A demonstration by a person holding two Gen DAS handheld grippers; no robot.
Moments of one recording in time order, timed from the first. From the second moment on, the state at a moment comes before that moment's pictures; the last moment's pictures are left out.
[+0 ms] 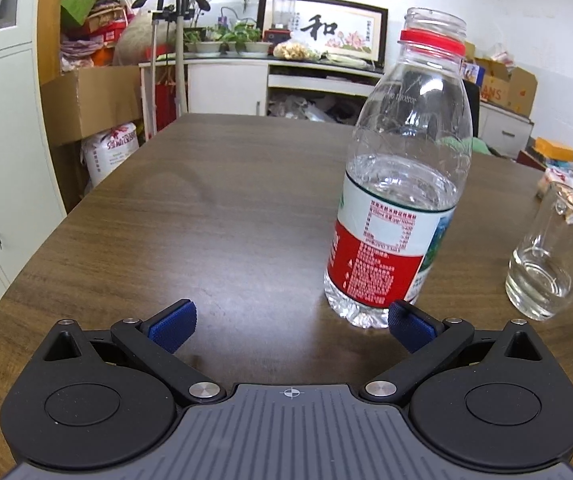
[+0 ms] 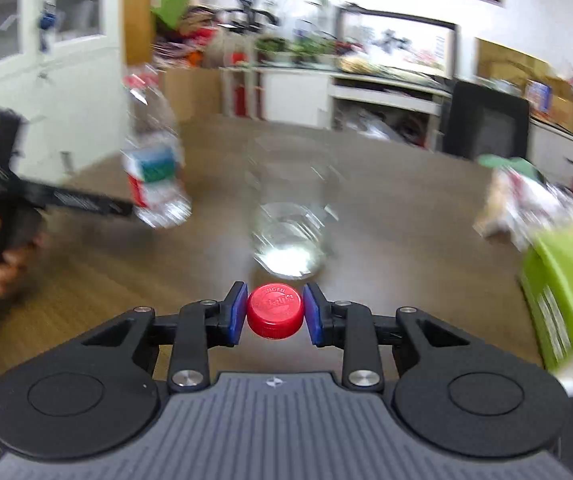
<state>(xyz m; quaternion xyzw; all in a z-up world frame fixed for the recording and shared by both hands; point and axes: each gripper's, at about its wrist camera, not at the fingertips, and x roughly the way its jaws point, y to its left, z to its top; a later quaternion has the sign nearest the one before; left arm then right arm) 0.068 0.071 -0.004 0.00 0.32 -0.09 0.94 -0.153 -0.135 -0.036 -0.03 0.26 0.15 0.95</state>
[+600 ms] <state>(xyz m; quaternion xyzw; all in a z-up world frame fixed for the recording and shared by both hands) 0.084 0.039 -0.009 0.03 0.26 -0.15 0.95 -0.034 -0.035 0.097 -0.02 0.26 0.27 0.93</state>
